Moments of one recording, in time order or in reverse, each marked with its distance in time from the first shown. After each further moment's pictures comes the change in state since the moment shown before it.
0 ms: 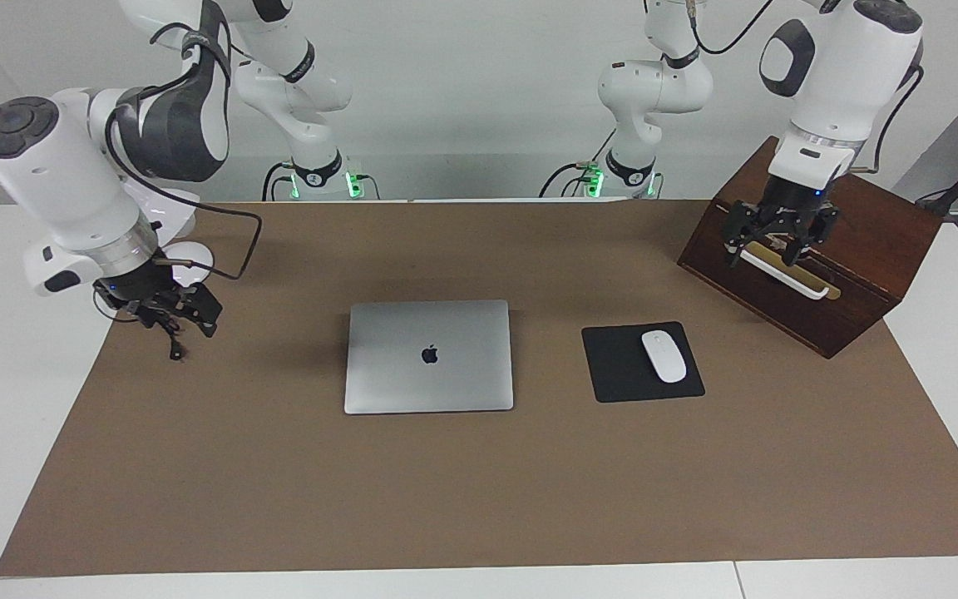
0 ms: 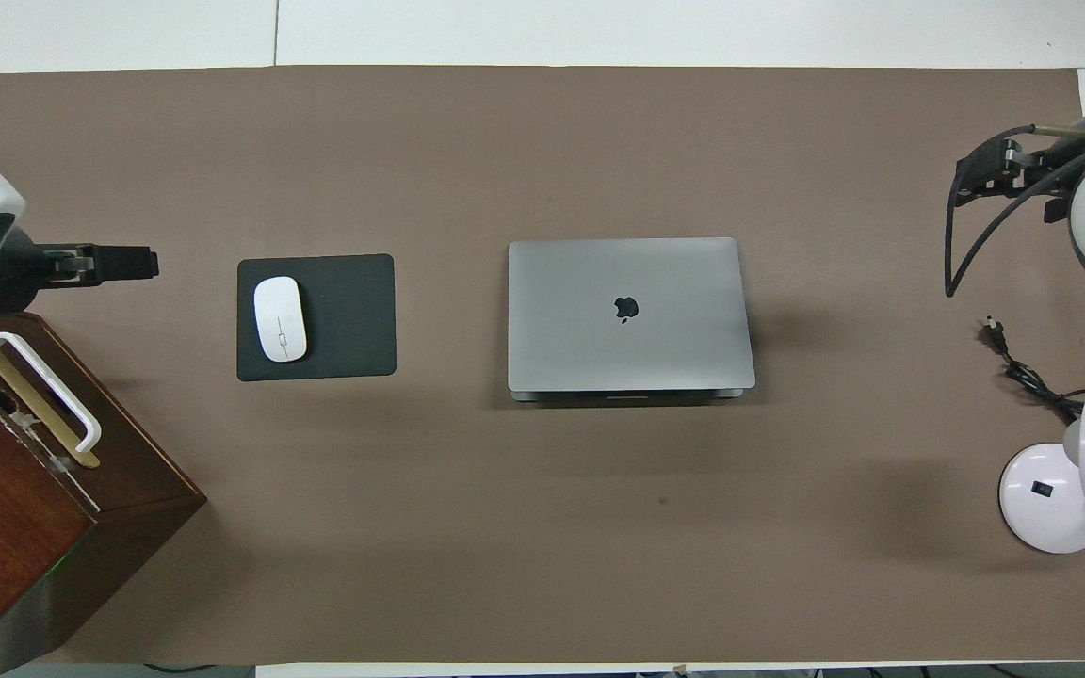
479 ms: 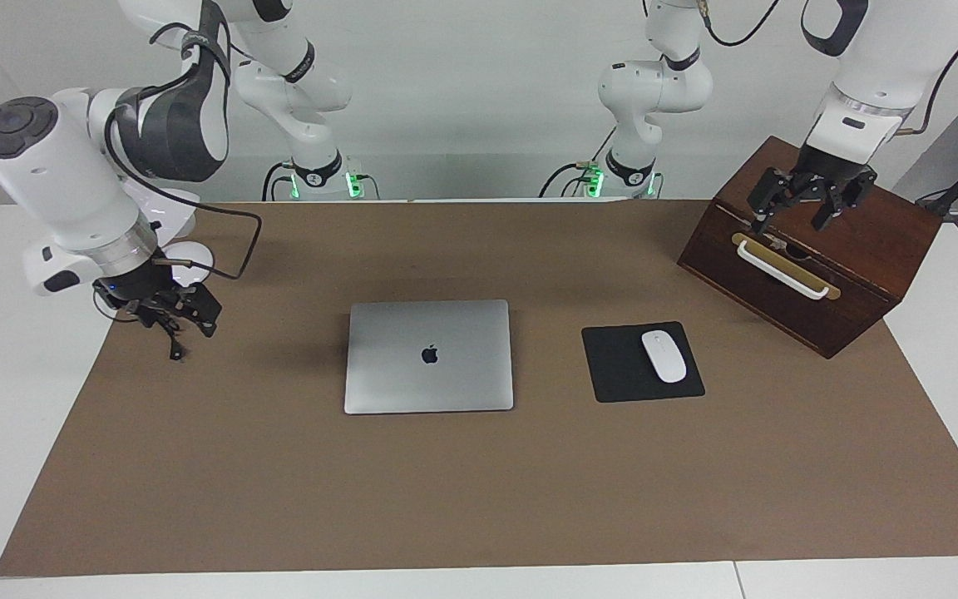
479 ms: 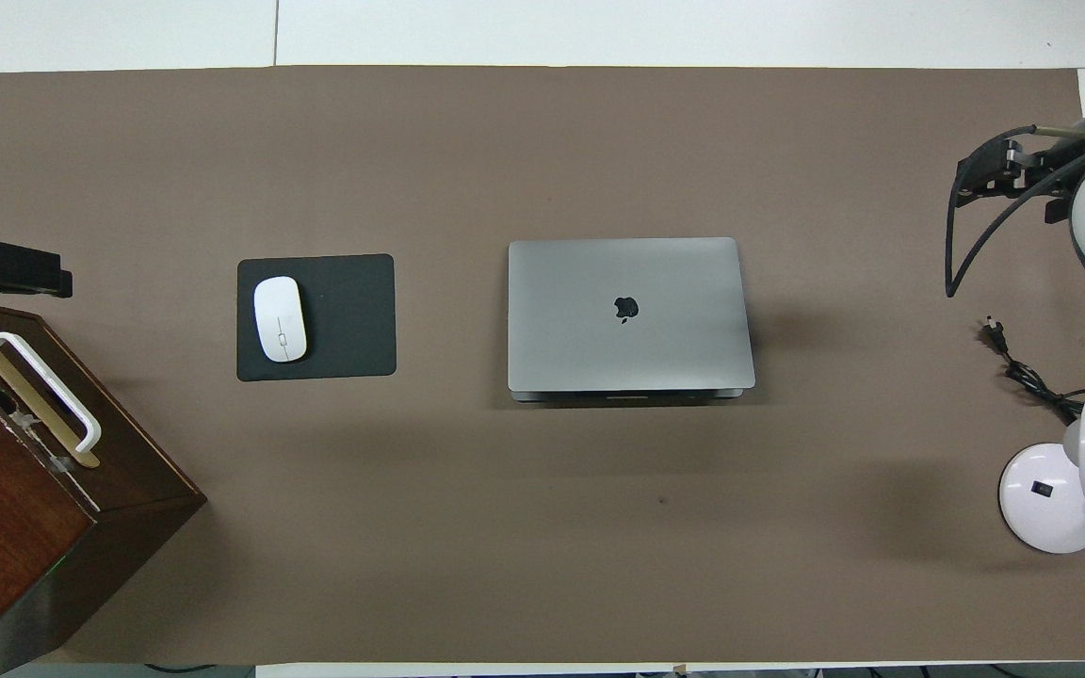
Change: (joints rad) left arm 0.028 0.059 0.001 0.234 0.027 -0.333 0.000; right arm -0.001 -0.001 -0.001 -0.002 0.000 0.000 0.000
